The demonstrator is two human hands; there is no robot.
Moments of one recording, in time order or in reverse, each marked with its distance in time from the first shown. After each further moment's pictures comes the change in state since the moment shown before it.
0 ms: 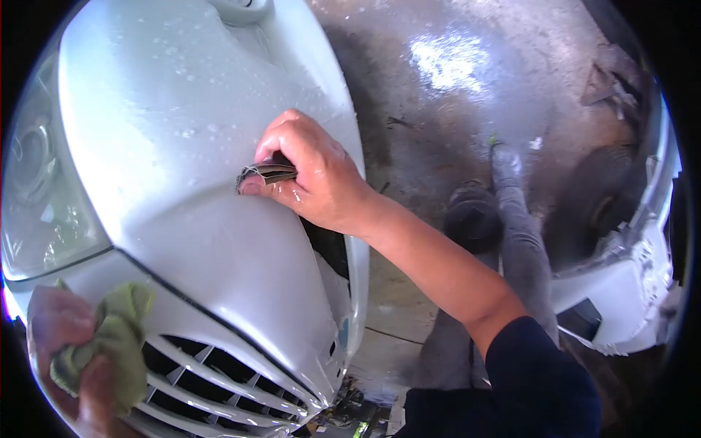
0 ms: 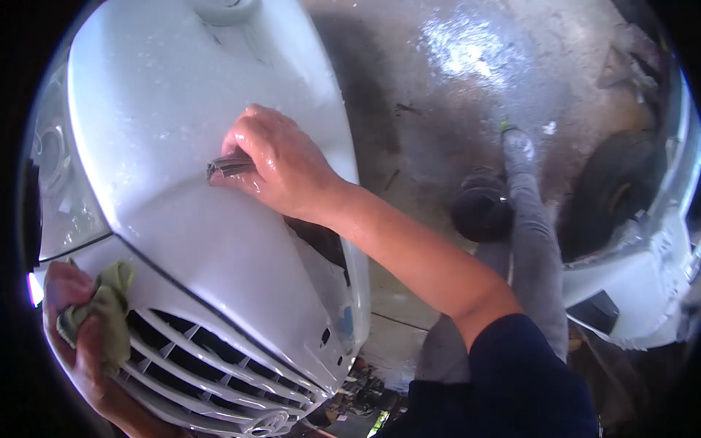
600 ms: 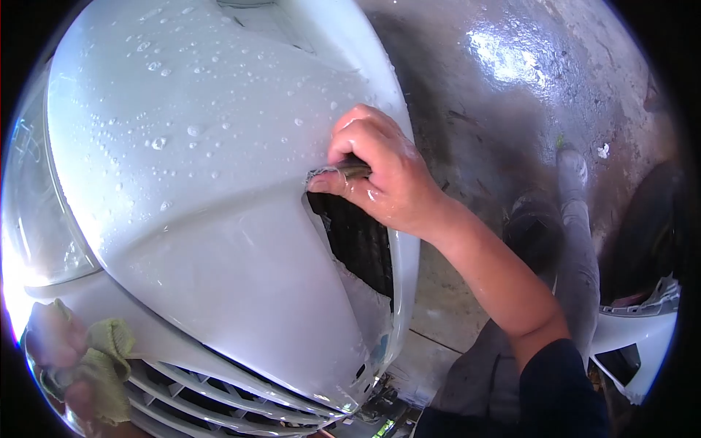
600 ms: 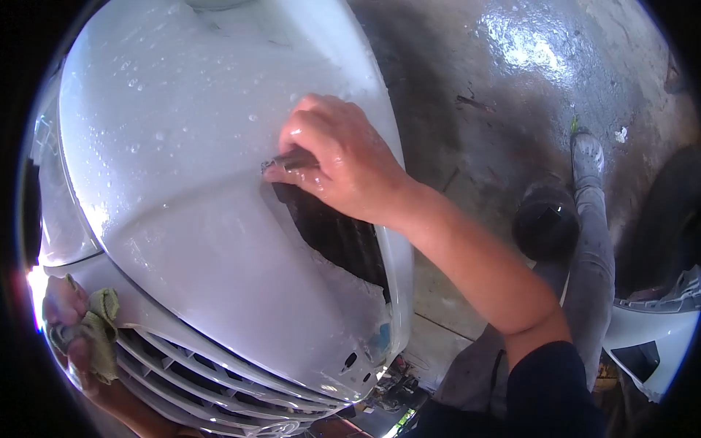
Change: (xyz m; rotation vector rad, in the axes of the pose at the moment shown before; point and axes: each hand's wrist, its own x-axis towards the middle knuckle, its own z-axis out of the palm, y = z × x) left_hand -0.043 -0.057 -0.010 -0.160 0.337 -0.042; right_hand -0.035 0.070 -0.021 -0.039 -0.085 -0.050
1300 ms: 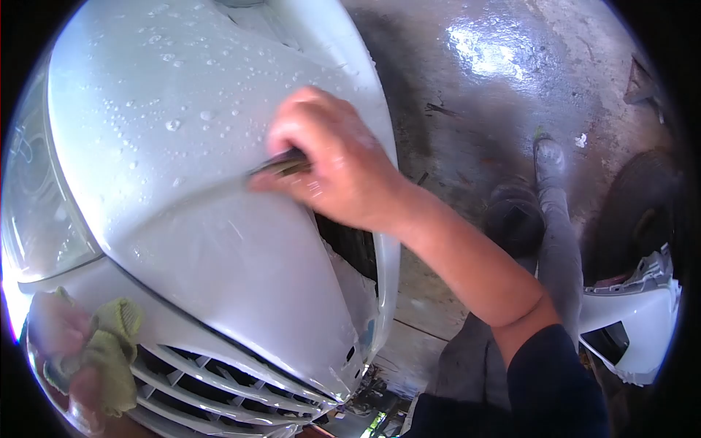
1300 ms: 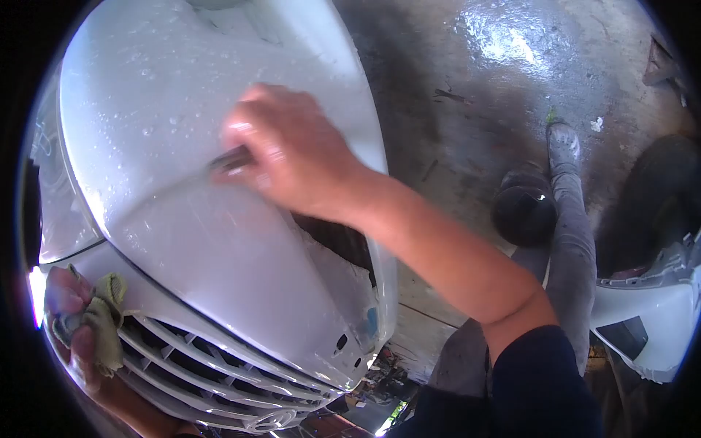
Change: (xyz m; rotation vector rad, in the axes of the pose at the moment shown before) left_hand 0.031 0.026 0.026 0.026 -0.388 0.101; right_hand 0.028 -0.037 0.012 -0.056 0.068 -0.045
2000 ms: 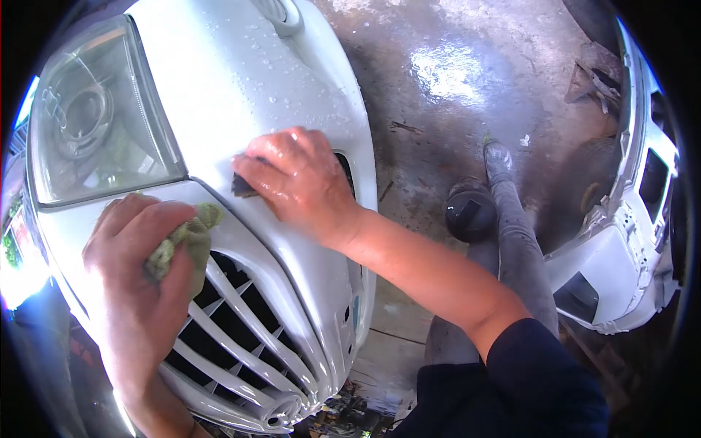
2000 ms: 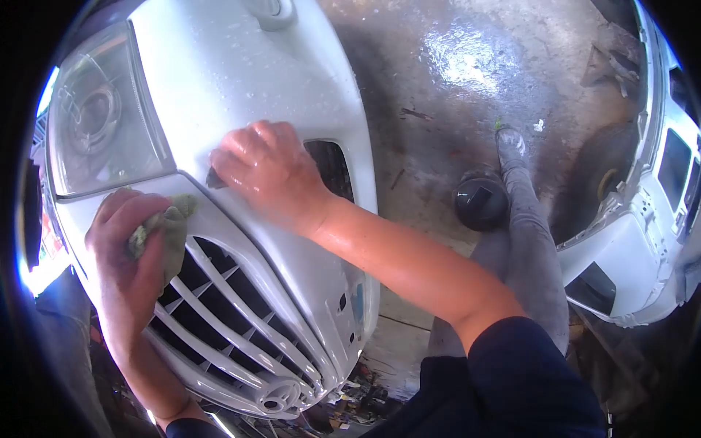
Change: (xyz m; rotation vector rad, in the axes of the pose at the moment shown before) left_hand 0.003 0.053 0.010 0.320 0.090 0.246; right_hand 0.027 -0.142 0.034 -0.401 0.061 -0.113
